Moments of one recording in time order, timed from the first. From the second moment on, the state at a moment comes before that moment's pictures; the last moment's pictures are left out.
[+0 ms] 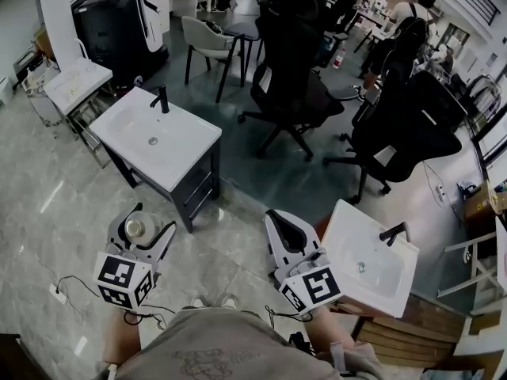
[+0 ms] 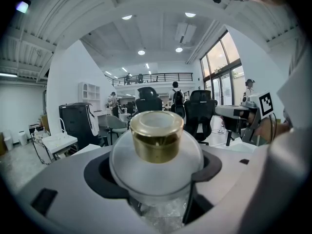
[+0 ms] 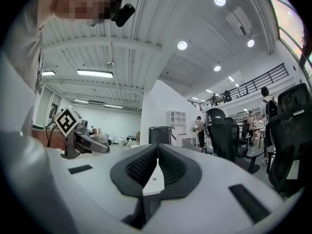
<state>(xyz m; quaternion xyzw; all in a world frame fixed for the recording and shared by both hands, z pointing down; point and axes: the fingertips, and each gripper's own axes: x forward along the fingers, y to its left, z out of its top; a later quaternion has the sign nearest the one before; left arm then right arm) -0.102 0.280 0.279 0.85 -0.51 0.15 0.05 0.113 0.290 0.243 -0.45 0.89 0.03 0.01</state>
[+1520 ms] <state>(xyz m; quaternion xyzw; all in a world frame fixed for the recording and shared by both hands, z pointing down) -0.096 0.142 0.320 0.84 -0.52 0.14 0.05 0.109 0.147 0.287 -0.43 0.90 0.03 -0.03</state>
